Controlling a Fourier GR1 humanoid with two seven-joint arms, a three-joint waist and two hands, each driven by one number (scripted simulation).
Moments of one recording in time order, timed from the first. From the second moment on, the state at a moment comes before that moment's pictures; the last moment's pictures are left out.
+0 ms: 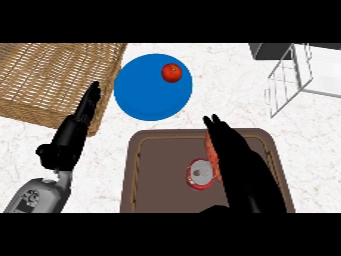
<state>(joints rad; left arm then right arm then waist) -0.19 0.30 -0.28 -1.54 0.10 0.23 -0.02 -0.41 -0.34 0.74 -2.04 0.53 0.00 1.22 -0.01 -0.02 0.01</state>
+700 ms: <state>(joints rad) -0.20 0.28 -0.27 -1.55 0.08 0.21 -0.01 -0.34 -0.24 0.72 -1.96 0.63 0.06 1.18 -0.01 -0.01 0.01</state>
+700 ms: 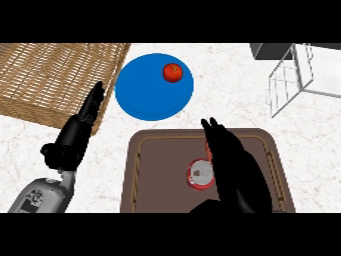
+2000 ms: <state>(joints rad) -0.20 0.25 -0.23 -1.53 0.05 0.17 -0.01 -0.22 -0.07 0.65 -1.77 0.78 0.13 1.07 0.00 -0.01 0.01</state>
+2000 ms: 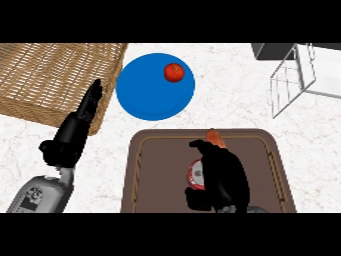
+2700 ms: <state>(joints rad) -0.21 0.24 -0.20 -1.53 0.03 0.15 -0.01 -0.18 -0.08 0.66 -1.80 0.89 0.17 1.02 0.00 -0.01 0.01</state>
